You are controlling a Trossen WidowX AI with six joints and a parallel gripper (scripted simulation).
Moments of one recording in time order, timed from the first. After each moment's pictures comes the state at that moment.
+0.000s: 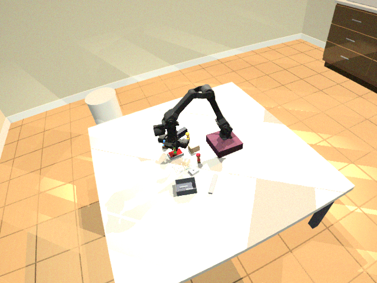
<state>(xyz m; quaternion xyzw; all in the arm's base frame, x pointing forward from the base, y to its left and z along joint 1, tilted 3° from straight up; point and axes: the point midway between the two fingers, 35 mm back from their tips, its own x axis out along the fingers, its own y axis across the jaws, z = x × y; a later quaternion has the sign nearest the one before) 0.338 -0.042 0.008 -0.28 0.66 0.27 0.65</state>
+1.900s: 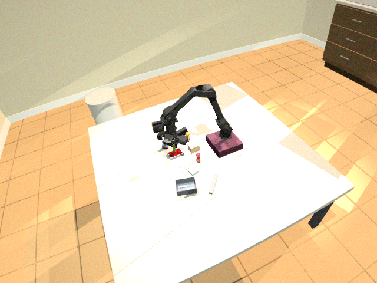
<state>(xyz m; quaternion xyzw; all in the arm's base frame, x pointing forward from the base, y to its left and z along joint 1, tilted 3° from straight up) 0.339 -0.042 0.036 -0.28 0.66 0.28 0.64</state>
